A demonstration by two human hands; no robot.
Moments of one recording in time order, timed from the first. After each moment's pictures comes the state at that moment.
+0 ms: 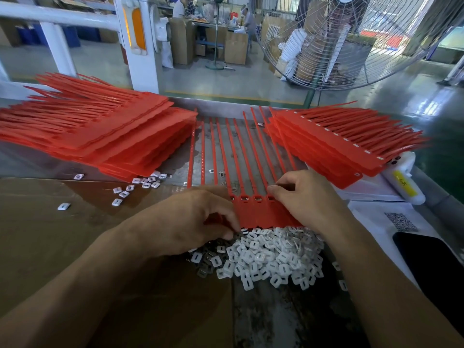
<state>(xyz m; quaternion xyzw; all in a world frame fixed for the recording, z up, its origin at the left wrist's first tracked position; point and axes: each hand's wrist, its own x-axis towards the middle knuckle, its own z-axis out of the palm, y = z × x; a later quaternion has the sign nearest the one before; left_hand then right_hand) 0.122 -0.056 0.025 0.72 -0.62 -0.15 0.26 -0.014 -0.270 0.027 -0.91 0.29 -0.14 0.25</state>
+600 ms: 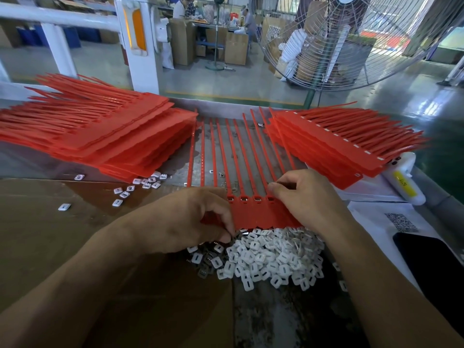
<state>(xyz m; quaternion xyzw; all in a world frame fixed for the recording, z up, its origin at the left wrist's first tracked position) 0.125 -0.052 0.029 0.71 -0.61 -0.21 0.29 -0.014 -0.268 0.026 -0.90 0.29 -0.17 0.27</state>
